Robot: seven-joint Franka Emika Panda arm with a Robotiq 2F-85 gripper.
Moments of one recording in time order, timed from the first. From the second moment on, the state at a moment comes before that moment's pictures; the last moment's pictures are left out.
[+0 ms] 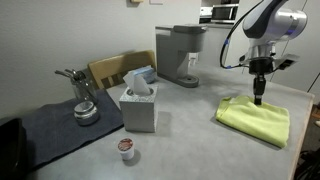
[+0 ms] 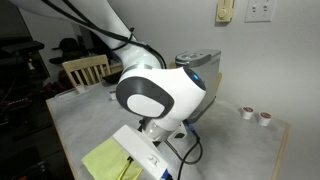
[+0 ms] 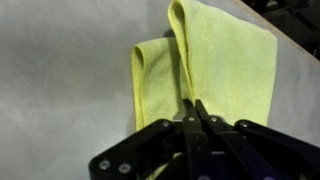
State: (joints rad) arm -0.40 0.49 -0.08 -2.13 0.34 2.07 -1.01
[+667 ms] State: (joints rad) arm -0.36 0.44 -0.07 -2.15 0.34 2.07 -1.02
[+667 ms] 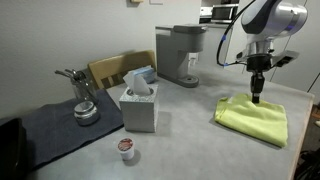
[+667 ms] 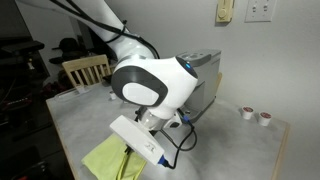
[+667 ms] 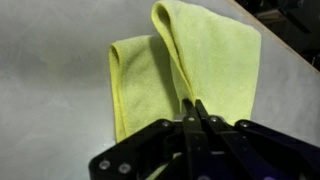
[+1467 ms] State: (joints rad) arm -0.25 0.36 -0.03 -2.25 0.34 2.08 -1.00
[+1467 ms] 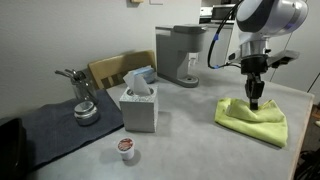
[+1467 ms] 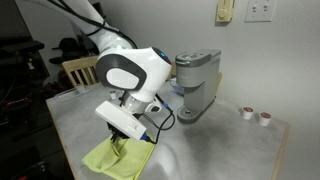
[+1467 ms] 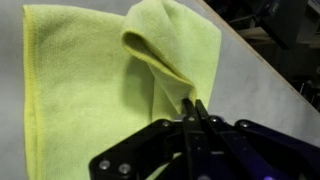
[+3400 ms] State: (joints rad) arm -0.12 0.35 0.12 -2.31 0.35 2.19 -0.92
